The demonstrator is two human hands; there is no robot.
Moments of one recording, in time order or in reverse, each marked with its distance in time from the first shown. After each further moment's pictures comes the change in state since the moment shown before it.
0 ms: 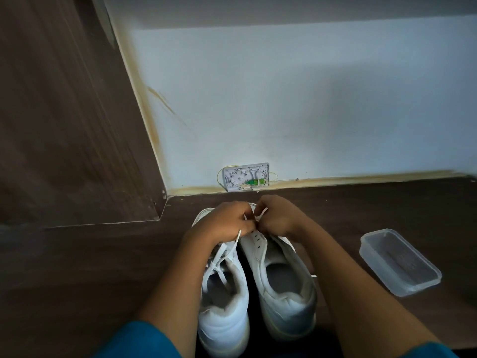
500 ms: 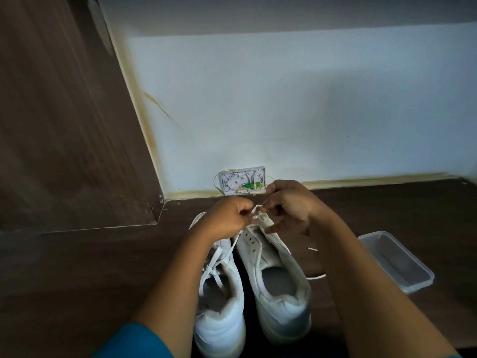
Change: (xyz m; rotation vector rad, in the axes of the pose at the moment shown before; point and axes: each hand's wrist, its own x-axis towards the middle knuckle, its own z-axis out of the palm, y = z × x) left_hand 0.002 0.010 -0.003 -0.204 0.070 0.100; right_hand -0.010 -0.004 -0.032 0.760 -0.034 0.105
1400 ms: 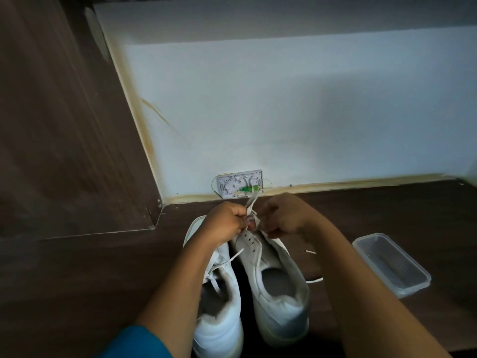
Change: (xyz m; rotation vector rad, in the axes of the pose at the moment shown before) left_hand 0.012 -0.018 0.017 -0.199 0.099 -0.122; right_hand -0.002 0.010 -0.005 -0.388 -0.023 -0.091
